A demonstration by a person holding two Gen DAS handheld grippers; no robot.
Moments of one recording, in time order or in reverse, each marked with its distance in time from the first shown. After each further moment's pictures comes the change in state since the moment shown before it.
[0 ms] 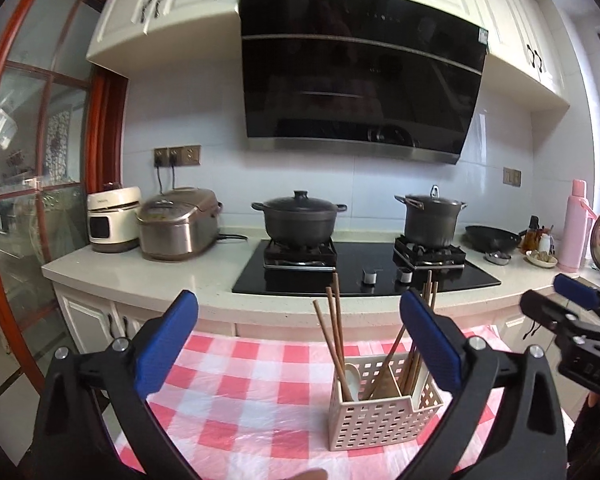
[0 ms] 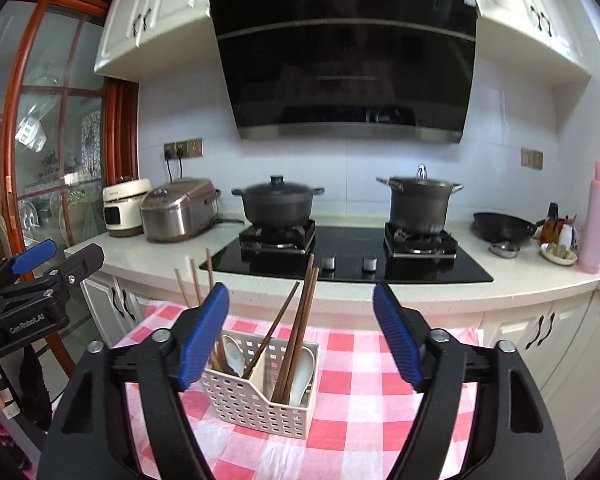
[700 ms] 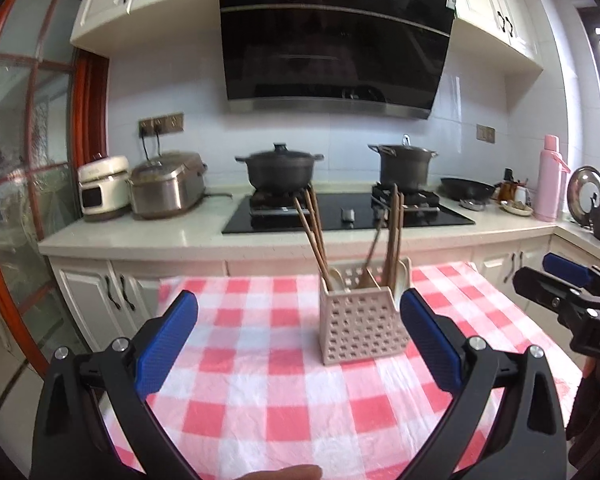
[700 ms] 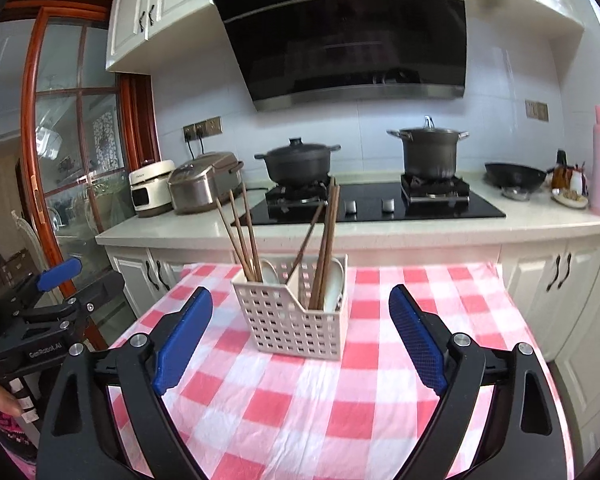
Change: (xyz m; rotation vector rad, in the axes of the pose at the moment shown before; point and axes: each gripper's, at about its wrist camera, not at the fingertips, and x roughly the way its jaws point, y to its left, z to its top) left arm -0.060 0.001 -0.076 0.056 0.145 -0.091; right arm -0.047 0.000 -0.073 0.086 0.111 0.086
